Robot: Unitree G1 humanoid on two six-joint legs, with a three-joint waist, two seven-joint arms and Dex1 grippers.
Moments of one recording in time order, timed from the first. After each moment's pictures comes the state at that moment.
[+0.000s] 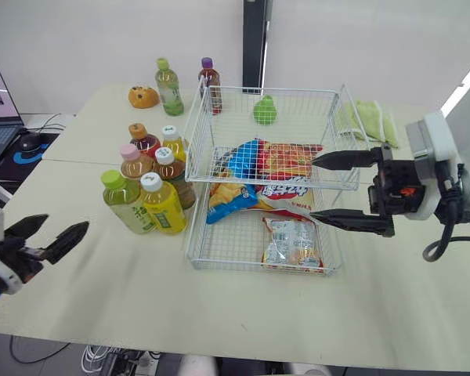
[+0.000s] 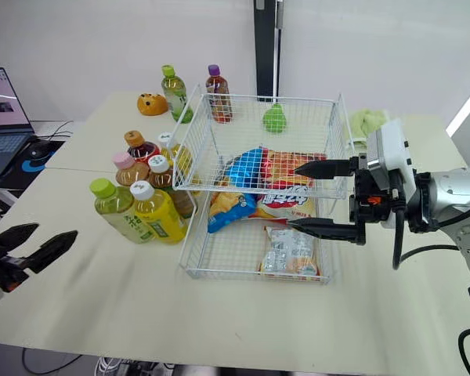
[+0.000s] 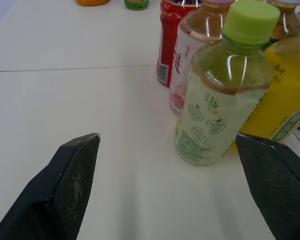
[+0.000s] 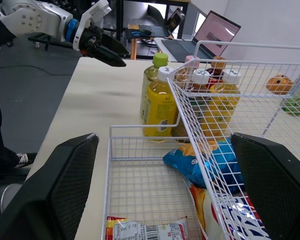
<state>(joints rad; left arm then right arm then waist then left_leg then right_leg) 0.24 0.71 0.88 -0.49 -0.74 0.81 -0.63 -0.53 -0.94 -0.13 -0.48 0.92 0.67 1.01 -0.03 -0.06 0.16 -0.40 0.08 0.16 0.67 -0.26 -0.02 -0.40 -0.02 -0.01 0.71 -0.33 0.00</state>
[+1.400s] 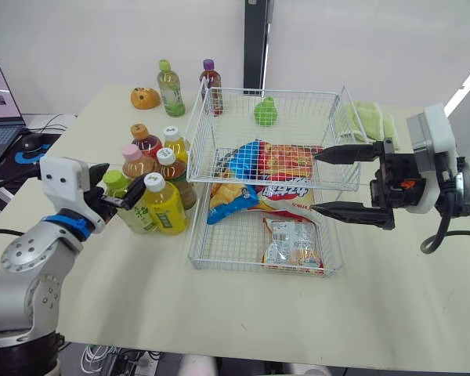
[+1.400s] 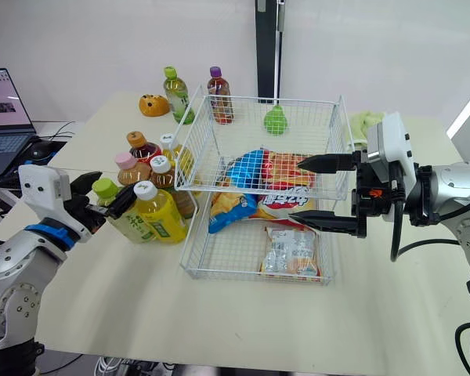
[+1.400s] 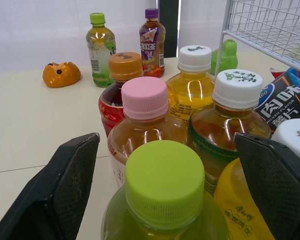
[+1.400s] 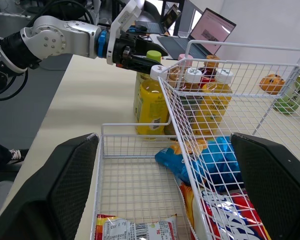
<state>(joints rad) -0.11 0.63 0.44 -0.38 -0.56 0.57 -0.41 -0.56 -0.93 -0.13 -0.46 0.89 0.71 1.02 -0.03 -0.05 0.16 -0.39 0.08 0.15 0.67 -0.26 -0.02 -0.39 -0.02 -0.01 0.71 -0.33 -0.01</state>
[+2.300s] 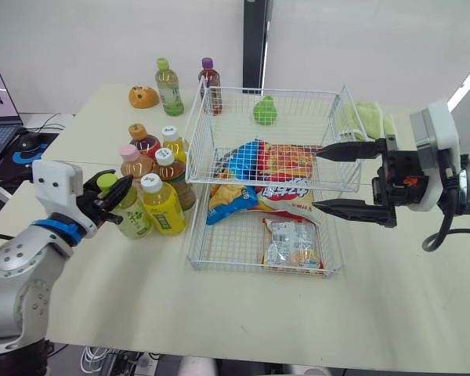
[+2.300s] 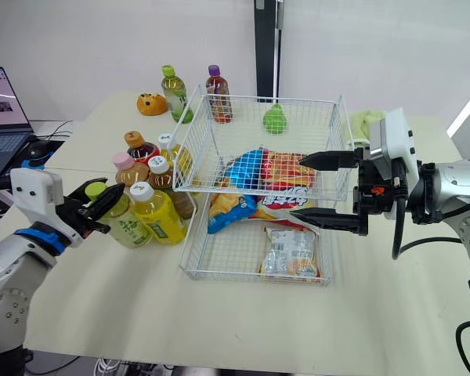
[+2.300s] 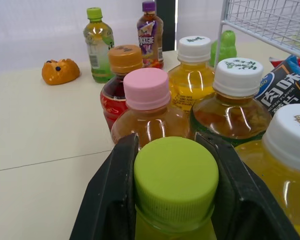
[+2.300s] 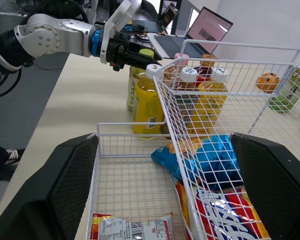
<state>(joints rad) -0.06 0.70 0.51 -0.40 -0.59 0.60 -0.45 -0.57 -0.93 -0.15 -0.45 0.88 0.71 1.02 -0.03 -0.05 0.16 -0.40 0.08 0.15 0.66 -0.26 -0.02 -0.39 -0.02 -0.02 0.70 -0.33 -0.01</state>
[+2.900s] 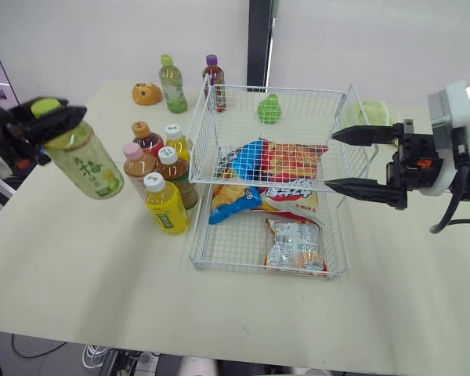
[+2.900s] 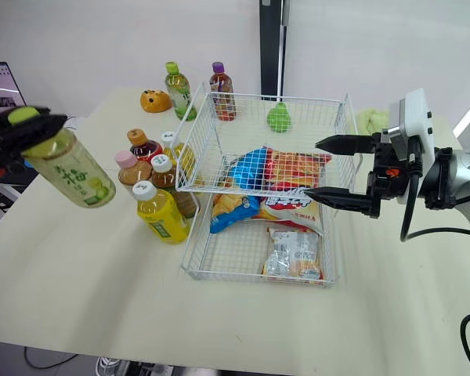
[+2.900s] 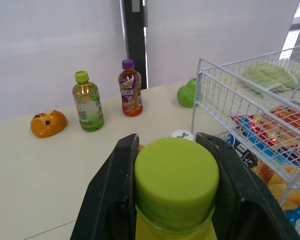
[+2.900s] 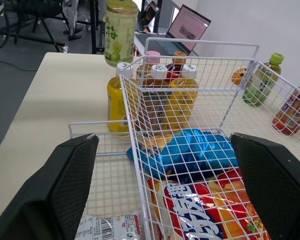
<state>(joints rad) -0.49 1.15 0.62 -0.14 -0.90 0.93 -0.67 -0.61 -0.96 -0.18 -0.36 0.84 0.70 1.05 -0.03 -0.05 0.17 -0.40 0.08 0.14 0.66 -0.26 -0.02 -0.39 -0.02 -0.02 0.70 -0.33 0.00</state>
